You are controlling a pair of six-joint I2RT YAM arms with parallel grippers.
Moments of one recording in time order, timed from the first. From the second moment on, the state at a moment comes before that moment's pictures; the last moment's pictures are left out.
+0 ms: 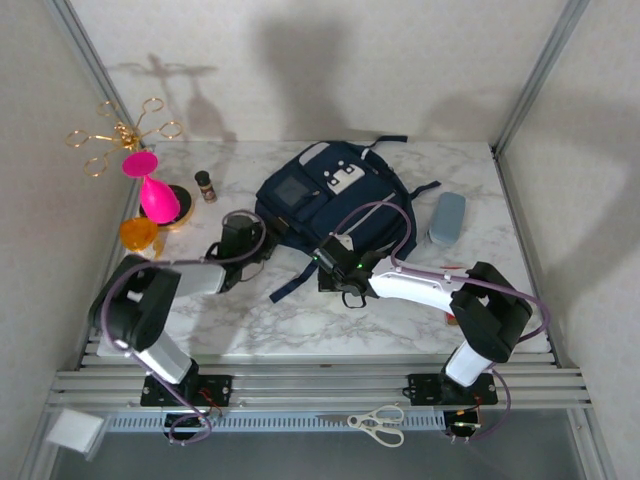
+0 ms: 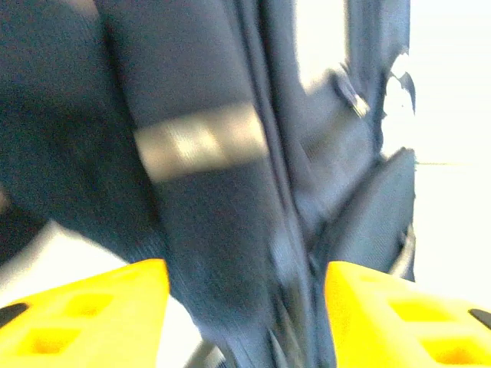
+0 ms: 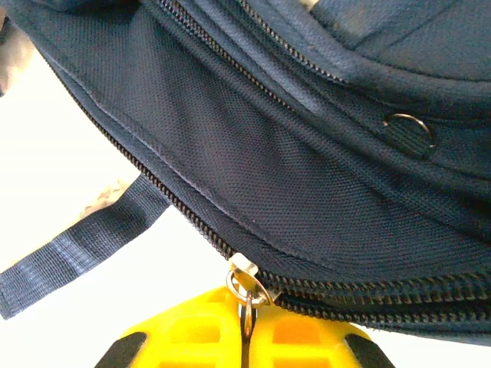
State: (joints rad) left arm -0.41 1.60 0.61 0.50 0.16 -1.25; right arm 0.95 1.63 0.99 -0.41 0.20 0.77
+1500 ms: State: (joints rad) left arm -0.76 1.70 0.61 0.55 -0.17 -1.84; right arm 0.94 1.64 0.98 -0.34 0.13 0.74
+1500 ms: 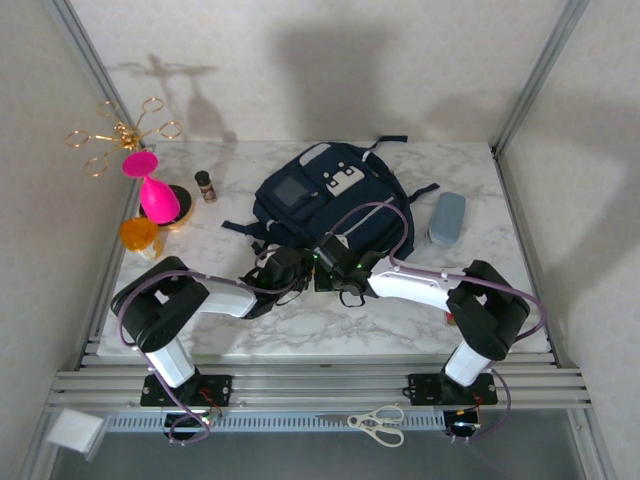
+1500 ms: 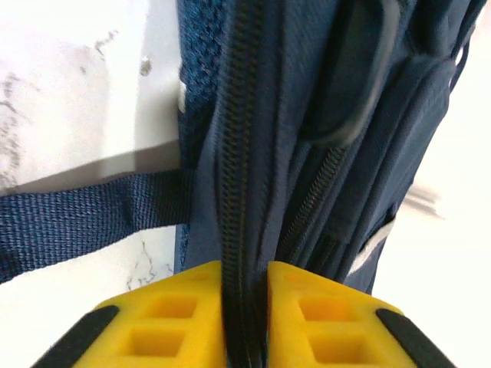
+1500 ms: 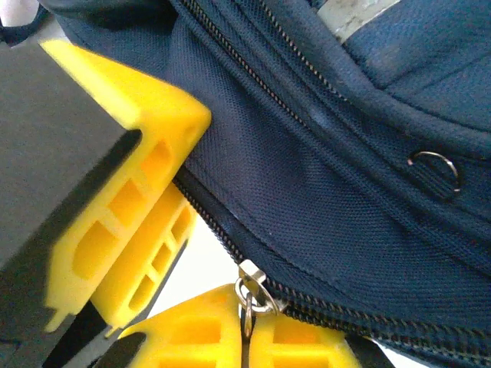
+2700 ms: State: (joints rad) left arm -0.79 1.25 0.47 0.18 -0.10 -1.69; right arm 0.86 1.44 0.84 -0.31 0.00 0.58
